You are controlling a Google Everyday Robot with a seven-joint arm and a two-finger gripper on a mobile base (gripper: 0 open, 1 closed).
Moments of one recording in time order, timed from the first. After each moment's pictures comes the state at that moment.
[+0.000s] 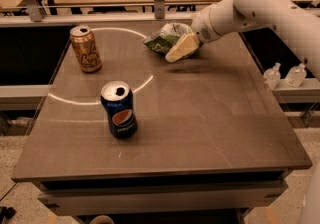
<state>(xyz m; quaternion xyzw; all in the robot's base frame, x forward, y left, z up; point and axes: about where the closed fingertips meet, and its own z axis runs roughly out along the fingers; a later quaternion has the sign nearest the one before) 0.730 -0.074 0.866 -0.49 0.75 0.12 0.42</state>
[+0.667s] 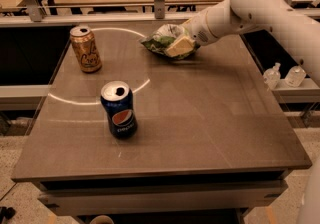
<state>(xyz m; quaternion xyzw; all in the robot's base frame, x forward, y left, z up) 0.725 -0.063 0.860 -0.52 0.74 0.13 0.42</state>
